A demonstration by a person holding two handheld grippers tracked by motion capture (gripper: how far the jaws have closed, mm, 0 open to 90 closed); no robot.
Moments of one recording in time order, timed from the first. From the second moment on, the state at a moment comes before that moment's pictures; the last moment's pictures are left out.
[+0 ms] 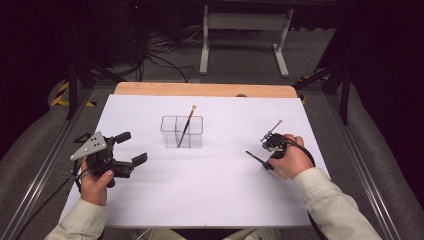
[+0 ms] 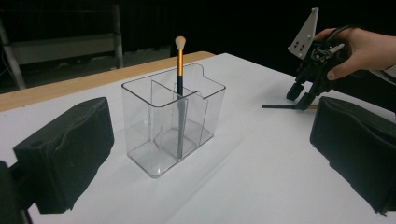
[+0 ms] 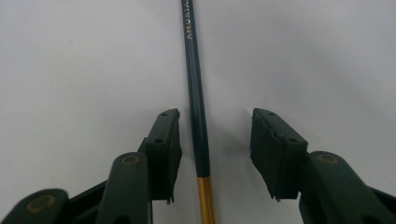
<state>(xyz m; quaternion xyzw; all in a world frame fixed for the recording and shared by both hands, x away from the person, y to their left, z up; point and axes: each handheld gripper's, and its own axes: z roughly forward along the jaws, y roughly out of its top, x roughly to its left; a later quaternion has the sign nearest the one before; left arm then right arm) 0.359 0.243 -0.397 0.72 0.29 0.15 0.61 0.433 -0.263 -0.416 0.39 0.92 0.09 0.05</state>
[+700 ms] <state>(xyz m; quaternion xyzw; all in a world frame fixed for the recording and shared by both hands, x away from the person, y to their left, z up) 0.359 0.238 -0.395 0.73 0.28 0.15 0.61 0.435 -0.253 -0.417 0.37 0.93 0.07 0.04</state>
